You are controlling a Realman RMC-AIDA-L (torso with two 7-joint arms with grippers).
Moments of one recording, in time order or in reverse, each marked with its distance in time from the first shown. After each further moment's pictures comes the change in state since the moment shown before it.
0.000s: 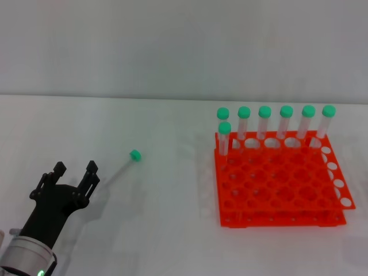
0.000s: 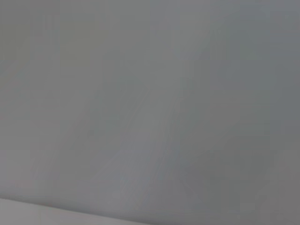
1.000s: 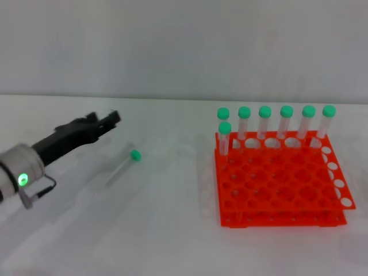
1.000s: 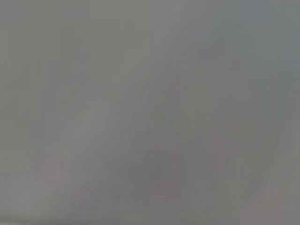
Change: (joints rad) left arm -0.400 0.070 0.156 -0.563 0.393 -0.003 -1.021; right arm 0.011 0.000 0.000 -0.001 -0.001 0.000 0.000
